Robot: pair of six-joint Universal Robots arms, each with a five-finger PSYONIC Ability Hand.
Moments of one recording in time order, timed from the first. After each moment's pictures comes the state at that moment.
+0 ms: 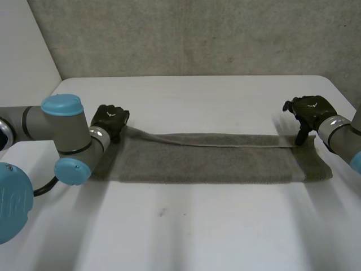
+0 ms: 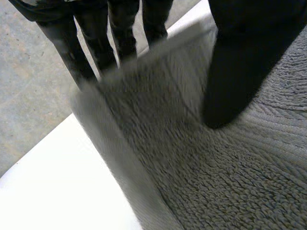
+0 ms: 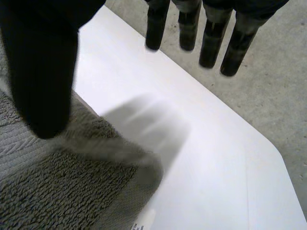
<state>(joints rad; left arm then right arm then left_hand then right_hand) 4.39 -2.51 -0.98 3.23 -1.51 3.59 1.63 -0.79 1.08 0.01 1.30 2.66 0.90 0.91 0.92 0.91 0.74 0.53 0.41 0.41 0.43 0.27</state>
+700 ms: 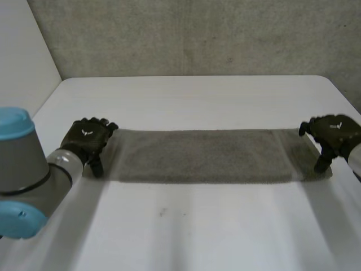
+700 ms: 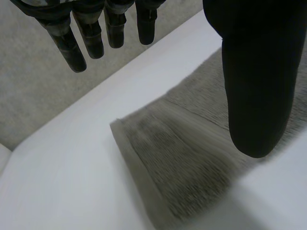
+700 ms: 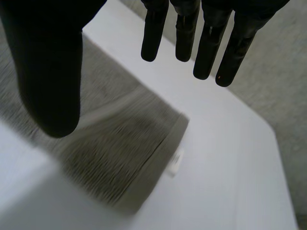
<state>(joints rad) 4.42 -1.92 -1.70 3.30 -1.51 3.50 1.53 -1.29 1.70 -0.02 1.24 2.60 0.17 0.16 0.17 0.17 0.02 0.46 0.38 0.39 0.39 0.20</state>
